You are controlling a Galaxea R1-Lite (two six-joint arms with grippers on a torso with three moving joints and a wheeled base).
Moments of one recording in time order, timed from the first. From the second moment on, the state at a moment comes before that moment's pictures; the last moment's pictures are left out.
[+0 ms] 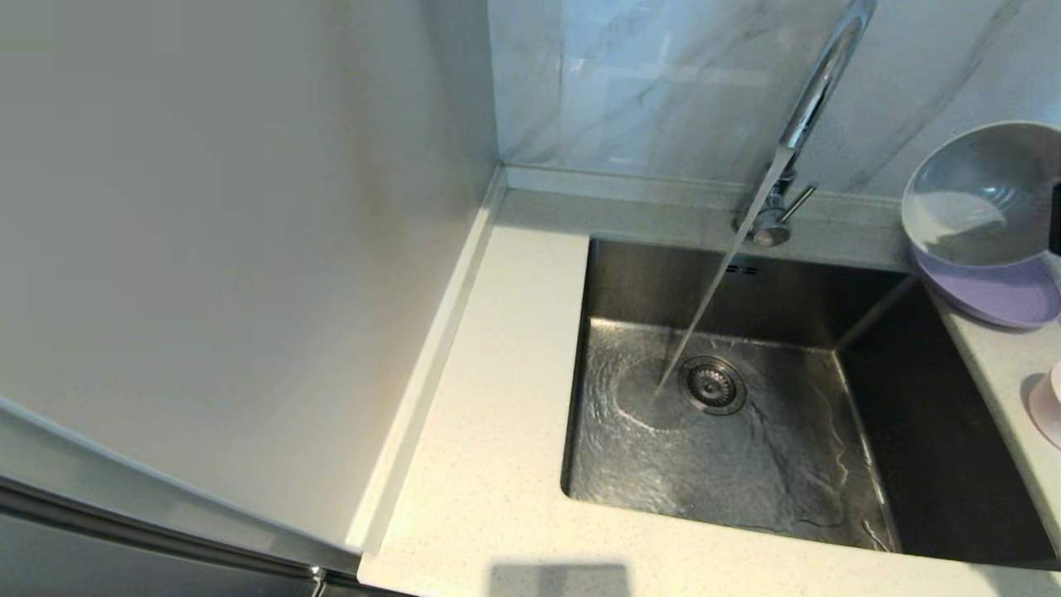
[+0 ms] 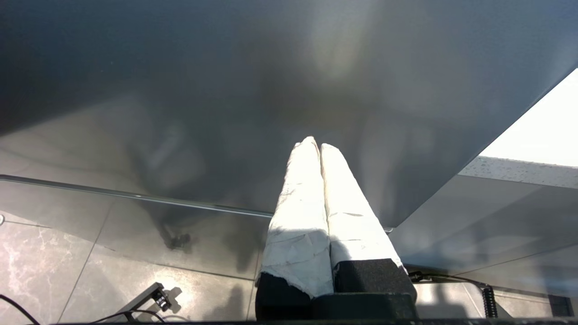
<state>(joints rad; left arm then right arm) 0.00 0.00 0.00 0.00 0.00 0.00 0.02 1.30 -1.09 -0.16 -0.38 -0.31</state>
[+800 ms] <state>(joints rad) 0.00 0.00 0.00 0.00 0.00 0.00 0.25 1.36 -0.93 -0.36 -0.35 -0.45</state>
